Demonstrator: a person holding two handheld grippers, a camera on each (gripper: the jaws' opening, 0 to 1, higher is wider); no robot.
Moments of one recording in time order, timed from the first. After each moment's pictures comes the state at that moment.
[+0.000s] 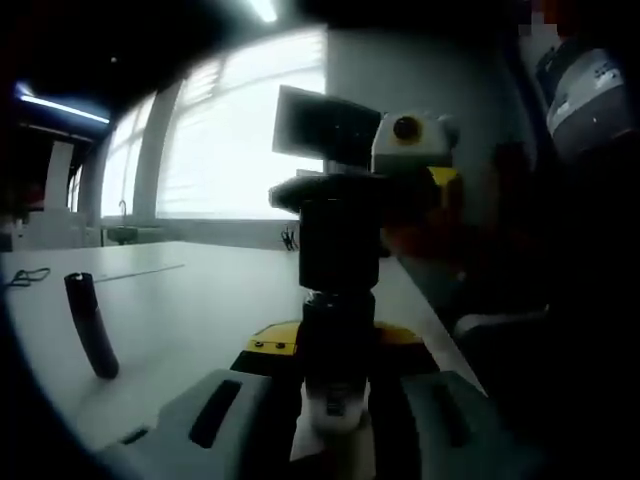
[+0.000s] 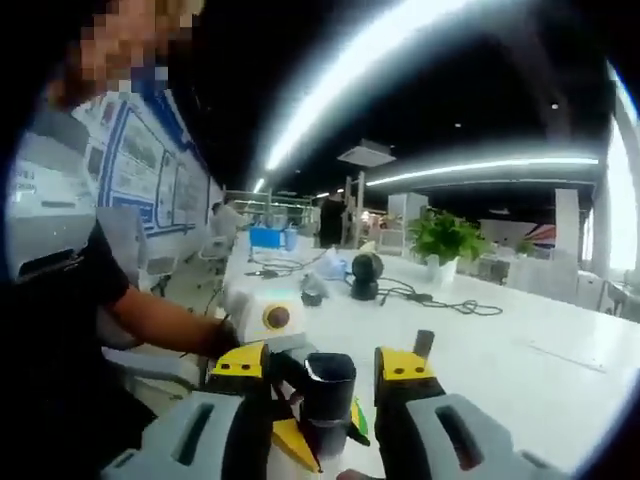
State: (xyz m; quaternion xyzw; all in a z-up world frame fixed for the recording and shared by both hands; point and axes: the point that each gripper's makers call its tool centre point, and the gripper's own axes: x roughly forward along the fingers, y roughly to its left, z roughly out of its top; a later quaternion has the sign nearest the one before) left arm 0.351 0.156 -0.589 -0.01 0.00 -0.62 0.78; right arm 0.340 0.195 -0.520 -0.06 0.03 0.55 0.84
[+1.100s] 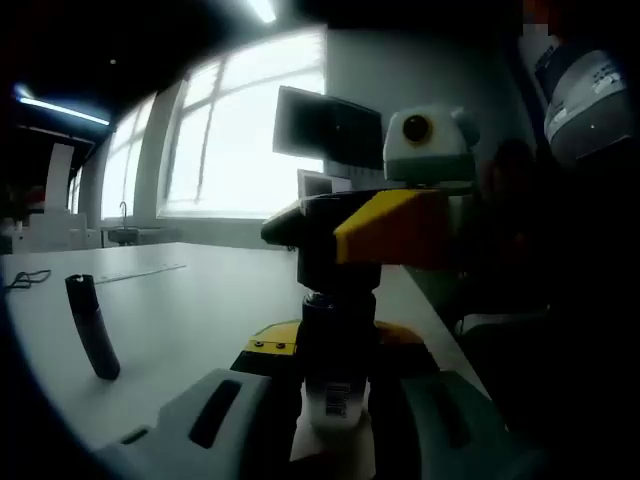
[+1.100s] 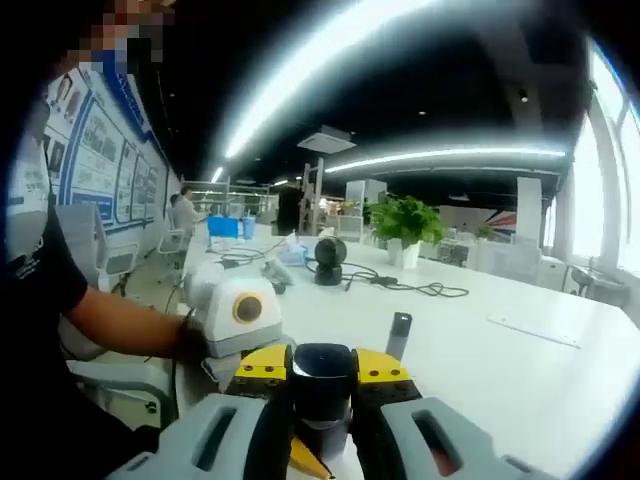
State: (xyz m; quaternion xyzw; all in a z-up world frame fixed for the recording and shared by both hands) left arm 0.349 0.155 -0.588 -0.01 0.00 -0.62 0.78; right arm 0.354 0.203 -0.535 -0.07 0.05 0.42 0.91
